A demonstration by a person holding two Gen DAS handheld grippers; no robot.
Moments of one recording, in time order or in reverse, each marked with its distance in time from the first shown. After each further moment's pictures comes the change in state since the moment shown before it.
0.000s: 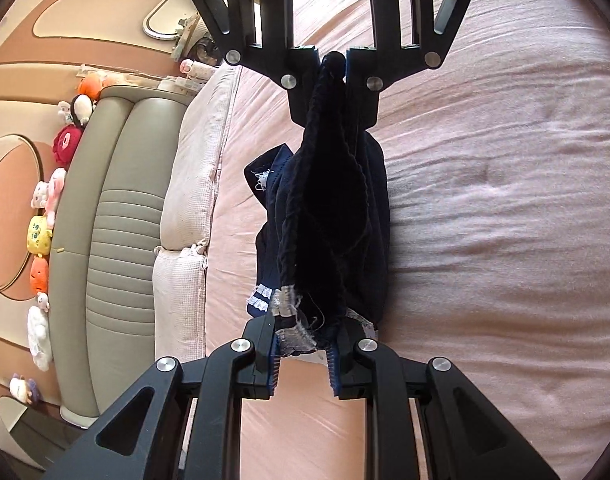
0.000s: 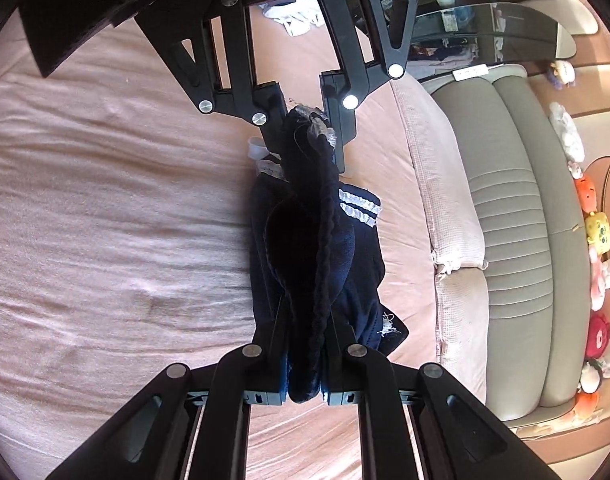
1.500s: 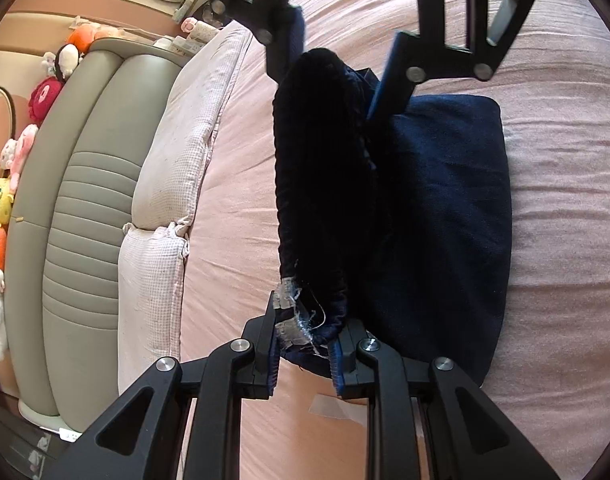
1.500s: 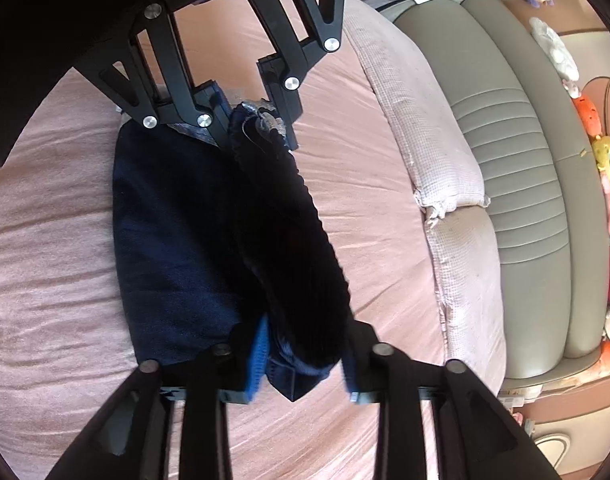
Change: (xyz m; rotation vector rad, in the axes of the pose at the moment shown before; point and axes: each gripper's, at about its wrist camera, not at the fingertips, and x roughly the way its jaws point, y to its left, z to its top) left arm 0.132 0.082 -0.010 -0.105 0.031 -0.116; right arm 0.094 -0.074 -0.023 0.169 0.154 -0.026
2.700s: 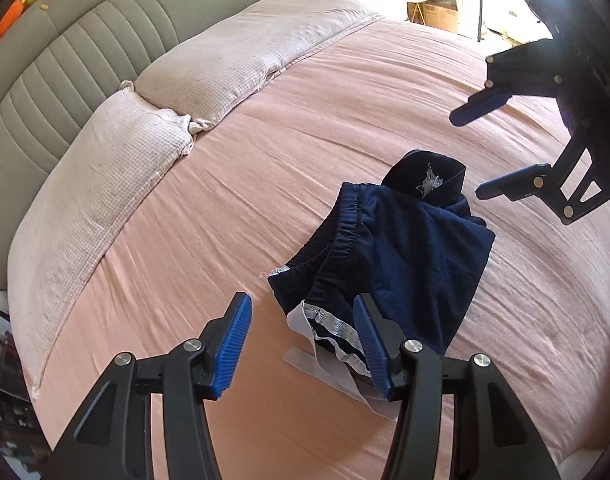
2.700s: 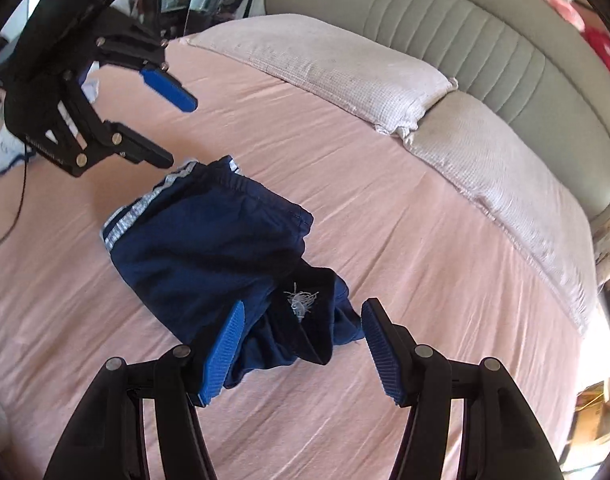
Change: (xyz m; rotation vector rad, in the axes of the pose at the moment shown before) left arm -0.022 0.111 -0.037 -0.666 0.091 -0.378; right arm -0.027 -0.064 -0.049 0.739 -0.035 0.328
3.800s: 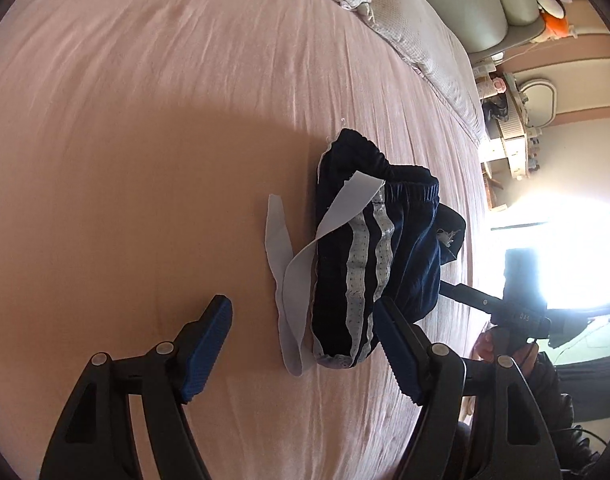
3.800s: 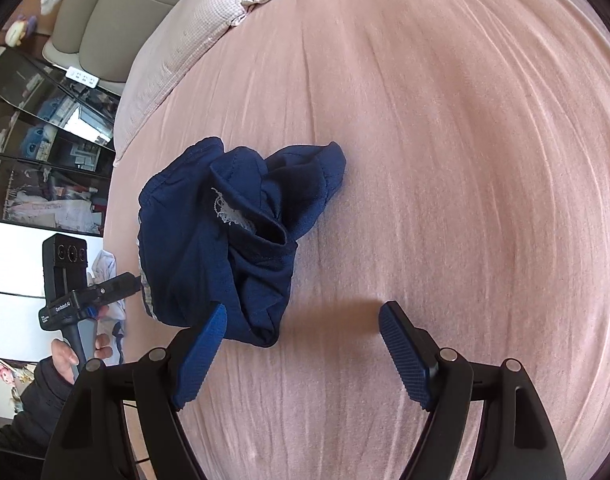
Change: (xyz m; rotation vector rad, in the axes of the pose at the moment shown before) left arm 0.057 0.055 -0.121 -1.035 0.120 -0.551; right arm 0.061 -0.073 -0.095 0.902 0.223 0.485
